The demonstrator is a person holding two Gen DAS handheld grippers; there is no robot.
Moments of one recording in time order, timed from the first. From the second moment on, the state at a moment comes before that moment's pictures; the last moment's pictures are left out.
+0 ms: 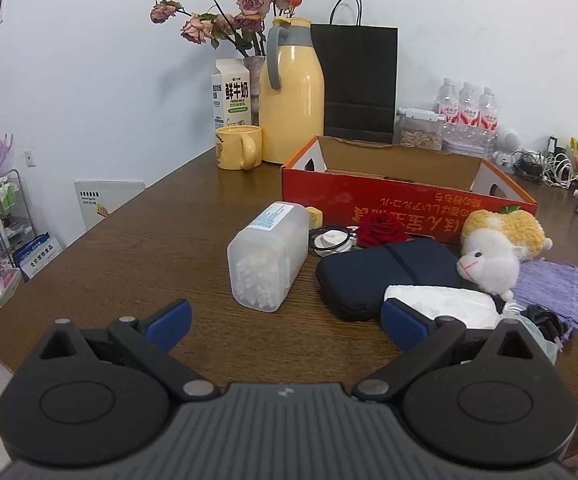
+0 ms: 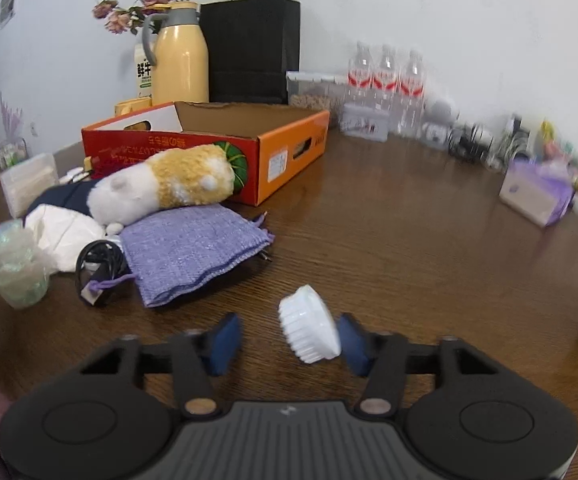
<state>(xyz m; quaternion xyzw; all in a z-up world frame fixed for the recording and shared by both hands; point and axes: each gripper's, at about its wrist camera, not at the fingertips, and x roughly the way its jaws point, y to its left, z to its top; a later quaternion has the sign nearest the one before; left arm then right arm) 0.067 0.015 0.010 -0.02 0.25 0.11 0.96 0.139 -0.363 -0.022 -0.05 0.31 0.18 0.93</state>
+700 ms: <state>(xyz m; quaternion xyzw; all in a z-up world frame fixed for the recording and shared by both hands) 0.144 0.052 0.002 -0.03 0.26 0.10 0.96 0.162 -0.337 0.002 -0.03 0.29 0.19 0.94</state>
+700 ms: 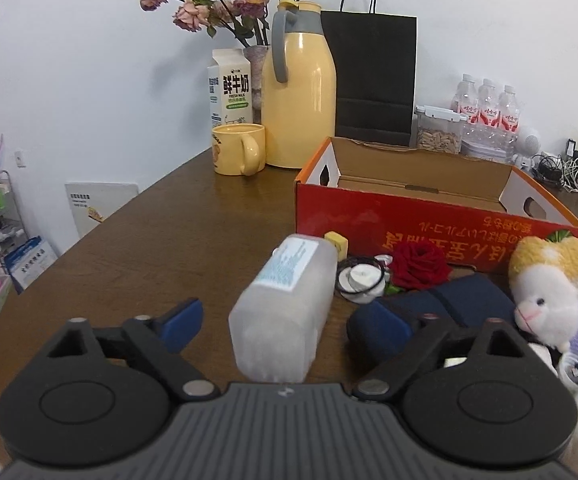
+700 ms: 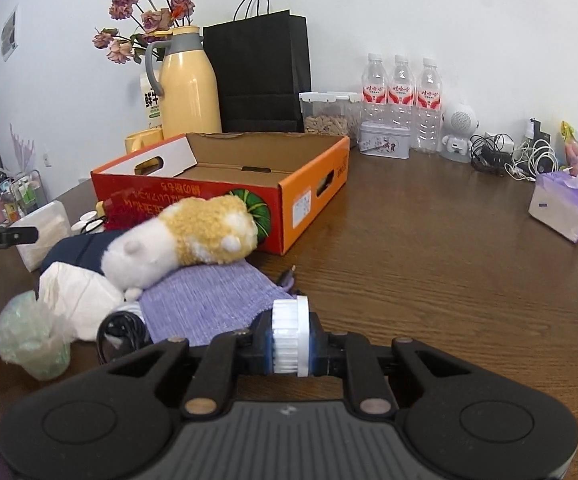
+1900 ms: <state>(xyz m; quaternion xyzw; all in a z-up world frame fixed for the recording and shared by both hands) 0.259 0.018 0.087 -0.01 0.19 -0.02 0.98 0.298 -0.208 0.060 -0.02 0.28 0.17 0.95</state>
